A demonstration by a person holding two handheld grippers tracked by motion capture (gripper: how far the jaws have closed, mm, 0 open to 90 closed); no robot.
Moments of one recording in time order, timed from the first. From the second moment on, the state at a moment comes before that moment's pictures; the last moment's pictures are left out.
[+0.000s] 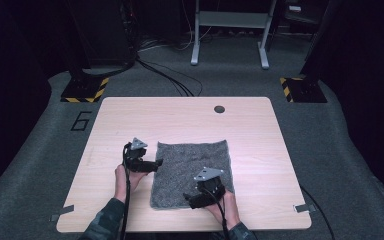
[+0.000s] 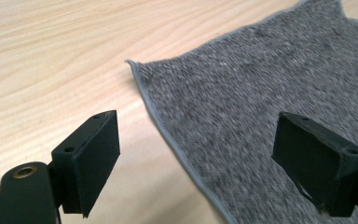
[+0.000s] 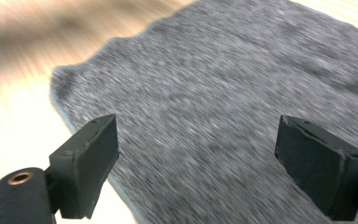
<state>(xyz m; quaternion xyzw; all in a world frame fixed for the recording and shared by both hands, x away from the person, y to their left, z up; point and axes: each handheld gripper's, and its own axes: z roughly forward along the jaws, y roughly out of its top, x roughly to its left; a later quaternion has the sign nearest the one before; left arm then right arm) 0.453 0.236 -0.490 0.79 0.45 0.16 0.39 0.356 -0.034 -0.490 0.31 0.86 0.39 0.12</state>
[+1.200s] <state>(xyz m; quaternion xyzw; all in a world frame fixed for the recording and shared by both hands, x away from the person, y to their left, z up) 0.515 0.214 -0.520 0.79 0.46 0.19 0.36 0.330 0.084 -0.519 0.24 0.89 0.36 0.10</state>
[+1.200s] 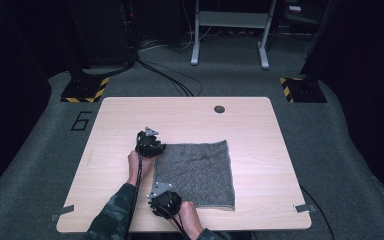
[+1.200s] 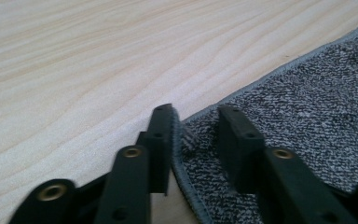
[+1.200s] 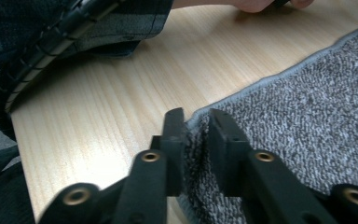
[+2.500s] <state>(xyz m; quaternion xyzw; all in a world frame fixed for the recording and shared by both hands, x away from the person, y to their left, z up) 0.512 0.226 -0.462 0.78 0.45 0.20 0.38 0.309 0.067 -0.476 0.24 0.84 0.47 0.11</state>
